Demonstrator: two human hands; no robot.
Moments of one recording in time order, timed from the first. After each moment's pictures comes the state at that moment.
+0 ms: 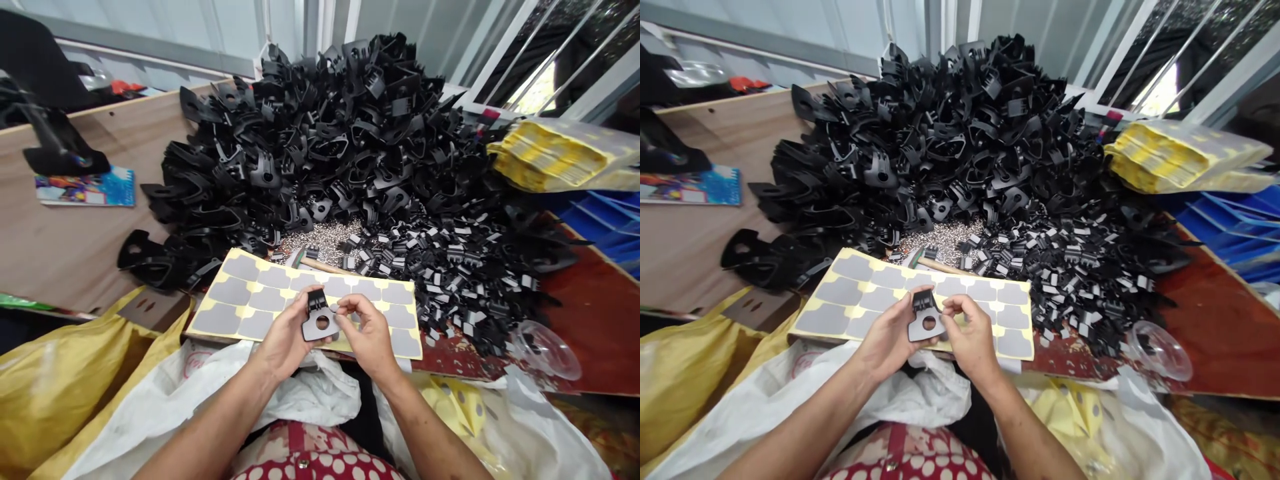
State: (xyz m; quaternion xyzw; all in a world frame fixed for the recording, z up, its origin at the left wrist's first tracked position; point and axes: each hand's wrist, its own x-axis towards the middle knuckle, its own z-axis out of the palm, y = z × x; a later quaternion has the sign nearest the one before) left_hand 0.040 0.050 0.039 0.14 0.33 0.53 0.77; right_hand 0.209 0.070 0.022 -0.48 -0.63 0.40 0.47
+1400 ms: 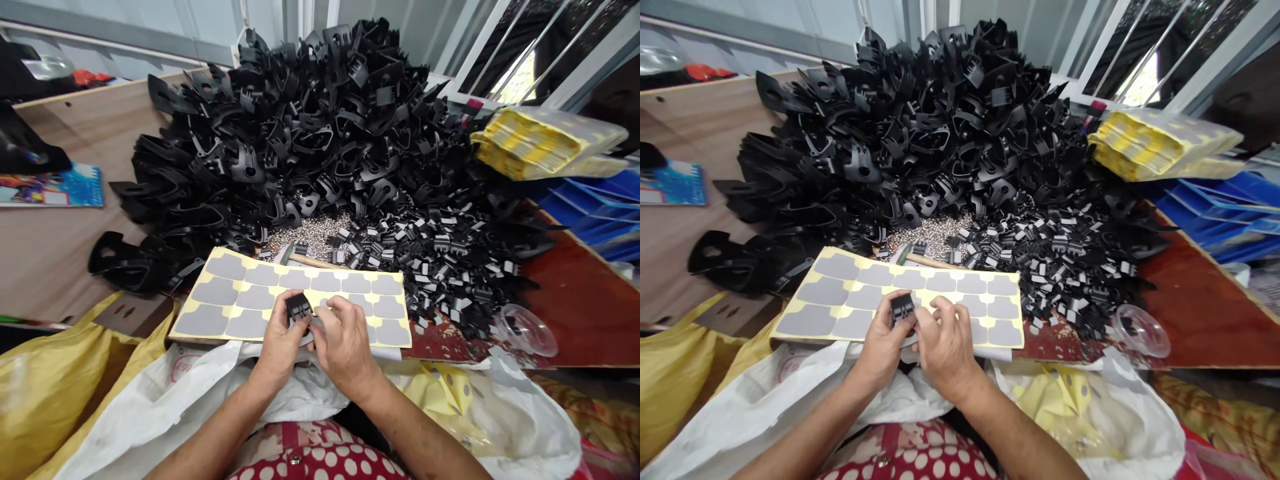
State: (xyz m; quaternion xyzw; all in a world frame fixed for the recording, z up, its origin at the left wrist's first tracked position) left_hand 0.059 0.036 0.004 0.31 0.51 0.59 0.54; right_hand 0.200 0.045 0.016 -0.44 -0.81 -0.02 0.38
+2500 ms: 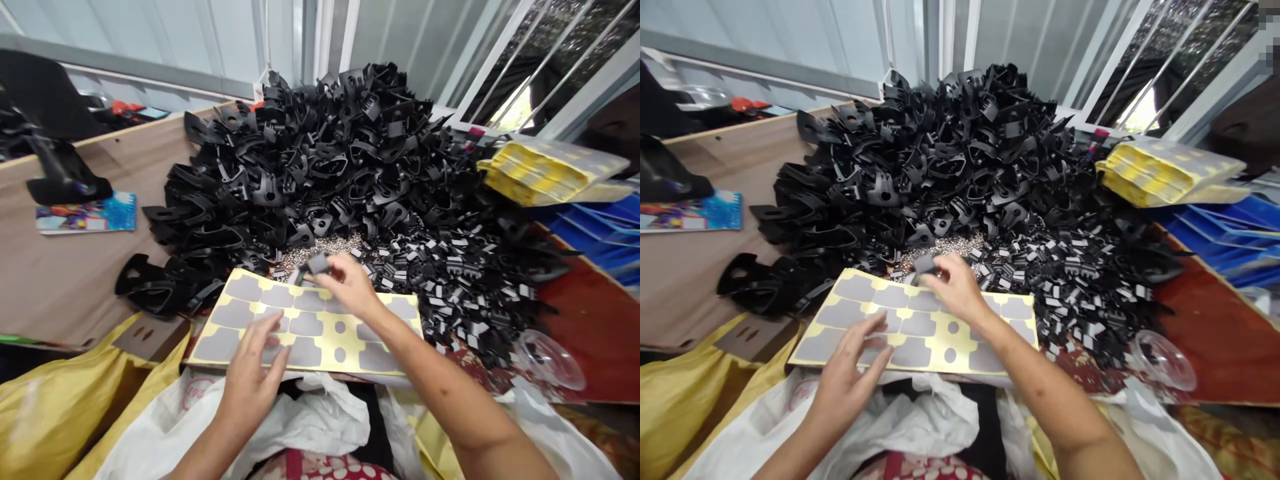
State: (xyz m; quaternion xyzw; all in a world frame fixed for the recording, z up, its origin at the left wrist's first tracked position) left_hand -0.026 0.019 0.011 0.62 0.60 0.46 0.21; right_hand 0.163 0.167 0.085 -0.41 -0.75 0.37 0.37
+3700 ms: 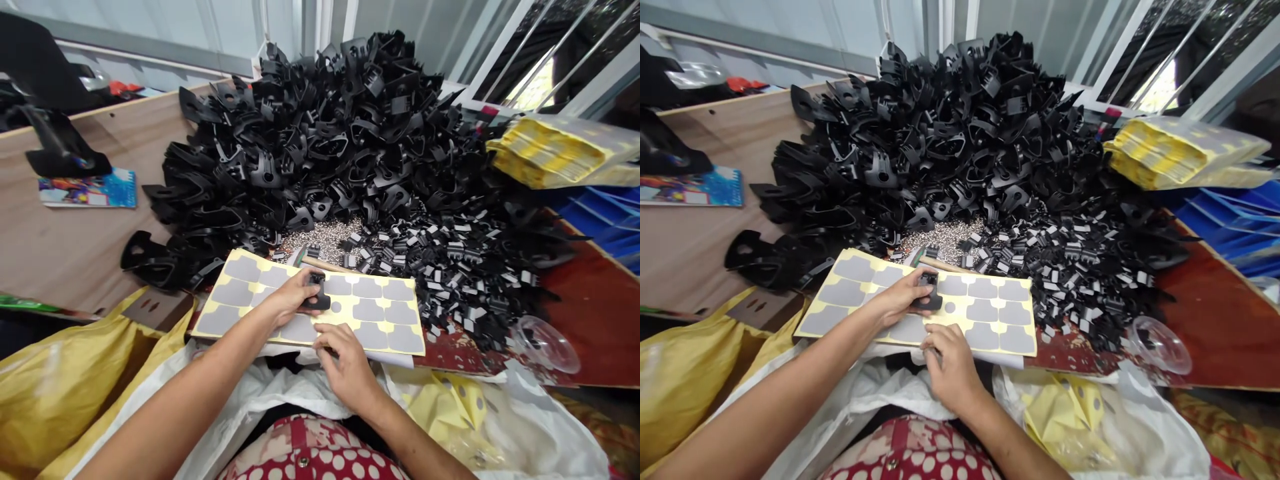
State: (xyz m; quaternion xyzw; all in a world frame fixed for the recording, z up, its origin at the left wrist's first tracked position) left_hand 0.019 0.117 0.025 0.32 0.50 0.42 0.69; right_hand 0.196 0.027 -0.002 -0.43 -0.75 0.36 0.35
